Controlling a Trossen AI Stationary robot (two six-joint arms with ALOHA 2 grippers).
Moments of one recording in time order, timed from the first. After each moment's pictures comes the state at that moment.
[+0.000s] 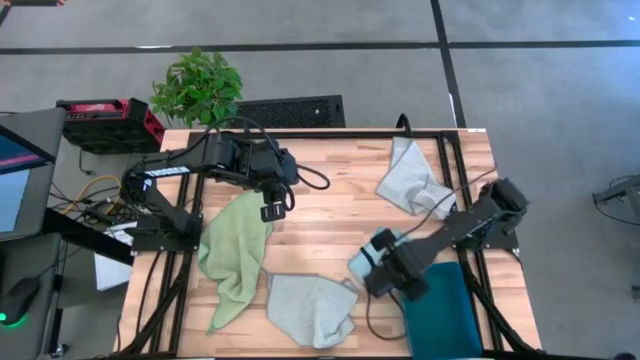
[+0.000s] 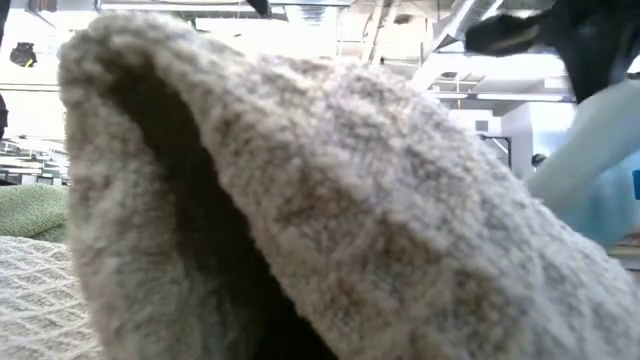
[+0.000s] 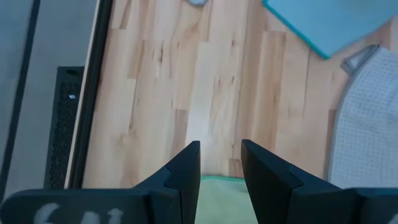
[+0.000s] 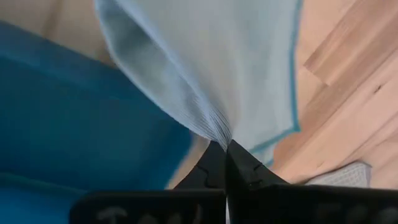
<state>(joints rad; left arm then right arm) -0.02 1.64 1.97 -1.42 -0.24 -0.07 0.56 1.77 1.43 -1.36 0.10 -0.04</state>
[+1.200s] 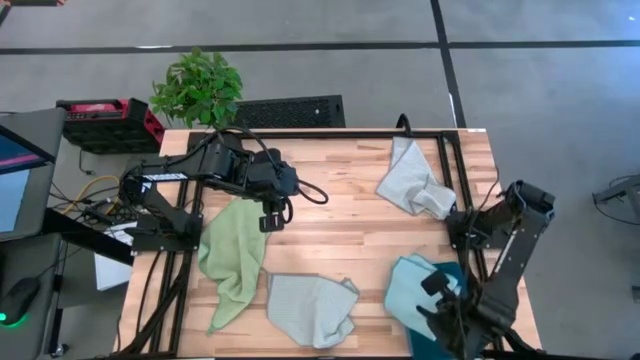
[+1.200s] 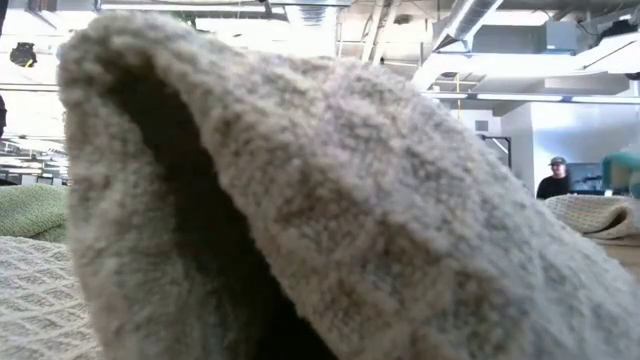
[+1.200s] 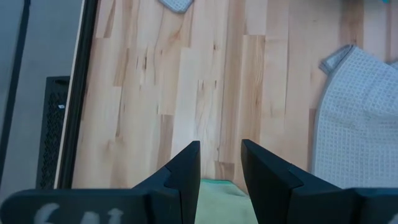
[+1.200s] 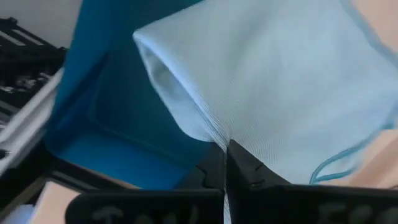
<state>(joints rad) -0.09 1.64 1.97 -1.41 -0.24 -0.09 1.07 1.67 1.43 -1.34 0.00 0.45</state>
